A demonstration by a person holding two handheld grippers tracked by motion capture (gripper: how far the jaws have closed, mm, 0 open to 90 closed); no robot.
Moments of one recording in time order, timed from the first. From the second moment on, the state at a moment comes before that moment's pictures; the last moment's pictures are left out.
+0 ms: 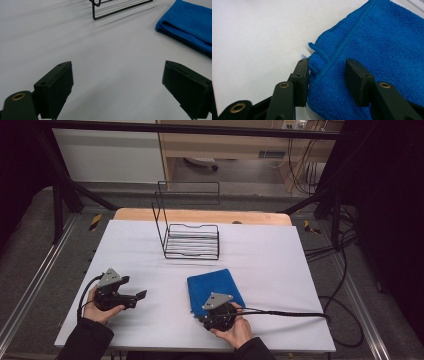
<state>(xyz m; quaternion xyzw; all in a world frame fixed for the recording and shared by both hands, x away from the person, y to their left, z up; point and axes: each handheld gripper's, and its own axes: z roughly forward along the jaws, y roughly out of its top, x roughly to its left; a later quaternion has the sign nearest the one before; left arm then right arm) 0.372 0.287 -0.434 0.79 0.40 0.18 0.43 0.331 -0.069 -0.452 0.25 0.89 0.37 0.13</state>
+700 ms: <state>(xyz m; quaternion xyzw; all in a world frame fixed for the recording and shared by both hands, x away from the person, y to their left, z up) 0.373 0.288 -0.434 0.79 0.40 0.18 0.43 0.342 -0.067 -0.430 0.28 0.87 0.39 0.11</state>
